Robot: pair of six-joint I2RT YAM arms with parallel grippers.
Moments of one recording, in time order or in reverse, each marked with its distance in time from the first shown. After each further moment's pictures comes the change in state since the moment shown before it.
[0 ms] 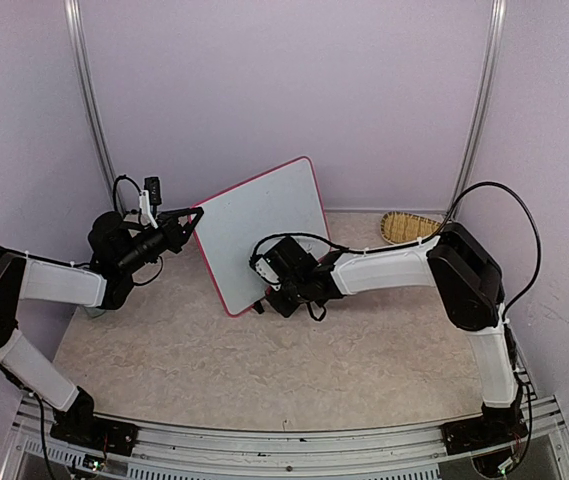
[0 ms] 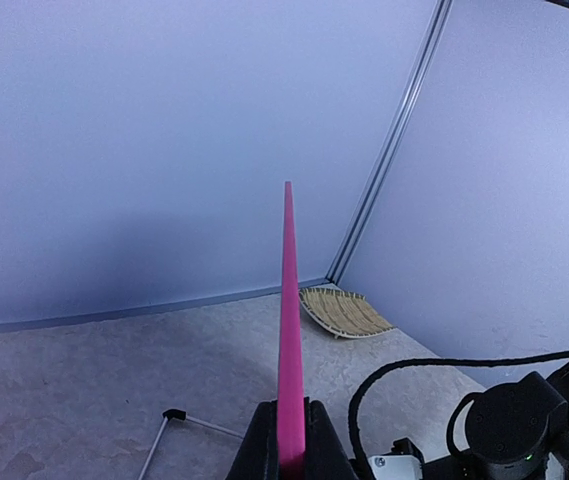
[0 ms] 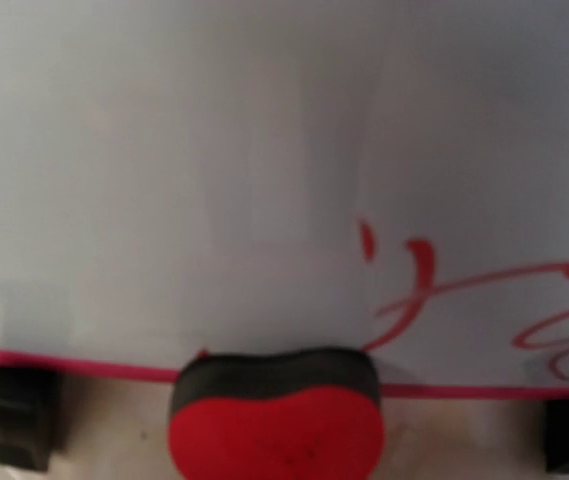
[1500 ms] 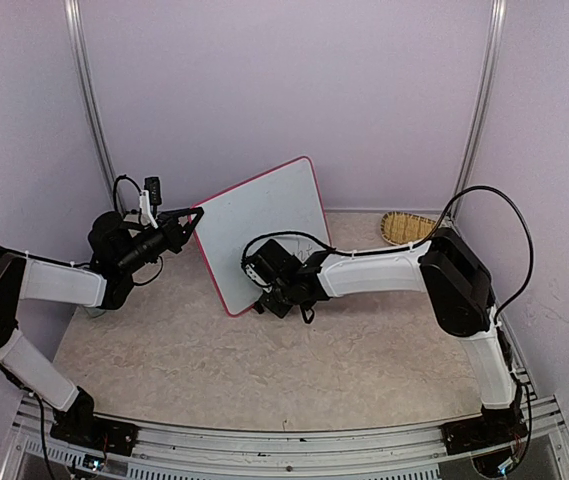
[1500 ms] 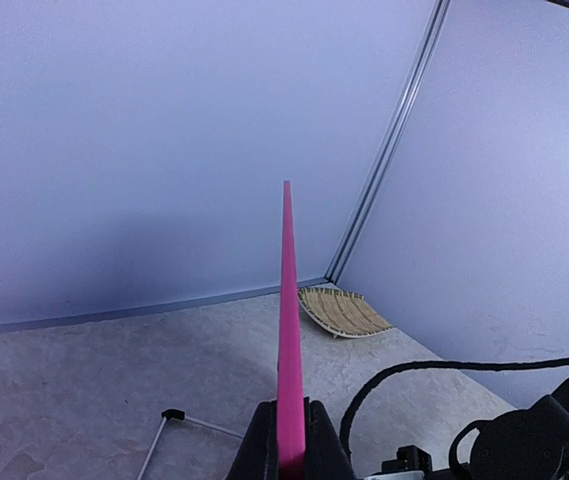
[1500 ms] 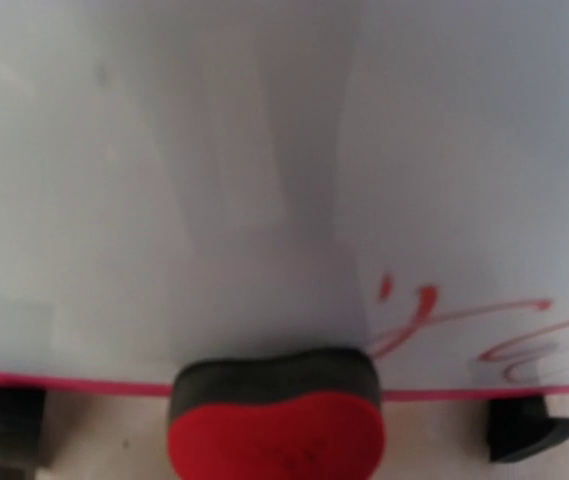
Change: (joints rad) left arm 0.000 0.000 0.000 0.001 0.004 0.000; right arm 0.052 0.051 0.127 -0.126 0.171 -0.031
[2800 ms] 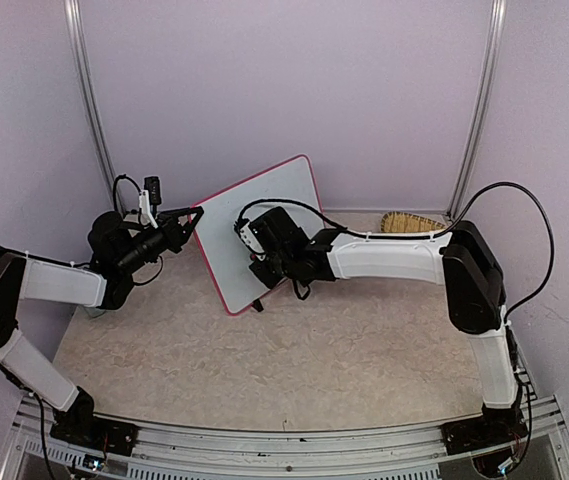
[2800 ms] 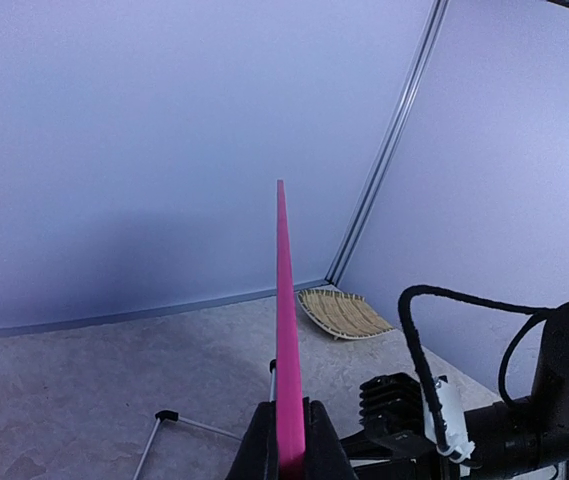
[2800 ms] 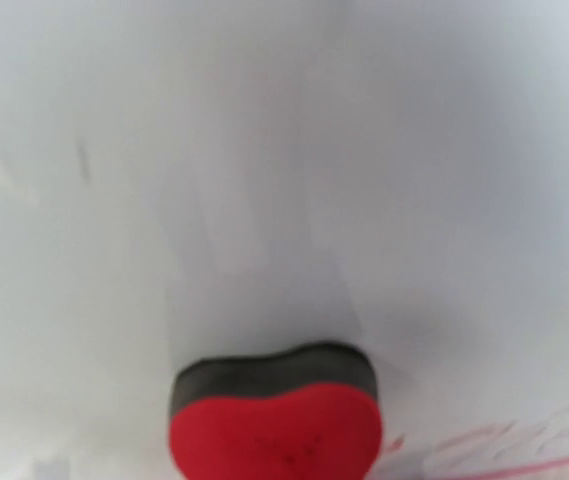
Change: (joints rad) left arm 0.000 0.000 0.000 0.006 -0.002 0.006; right arm -0.018 -0.056 0.086 0.065 -0.025 -0.011
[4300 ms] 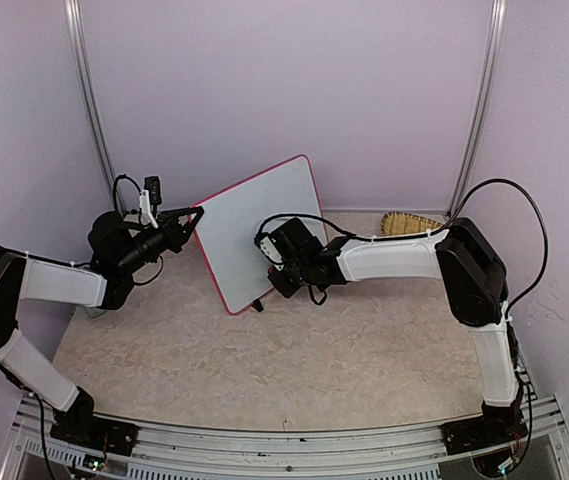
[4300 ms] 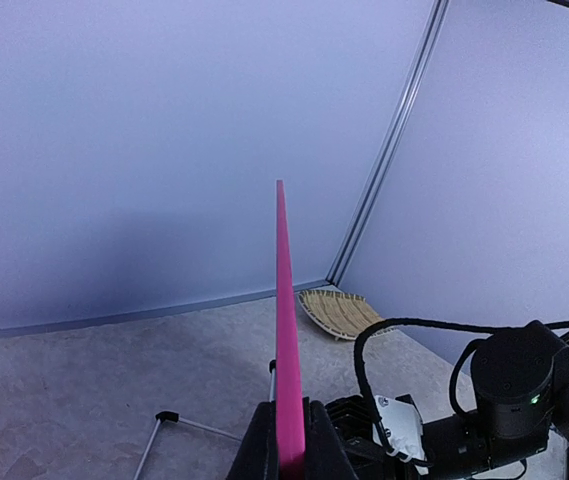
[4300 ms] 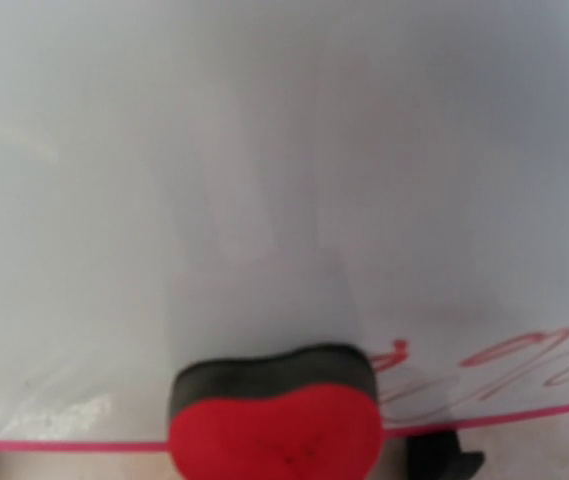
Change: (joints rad) left arm -0.003 0.000 0.000 0.000 -0.003 0.002; right arm -0.071 -0.012 -0.151 0.073 -0.104 0.039
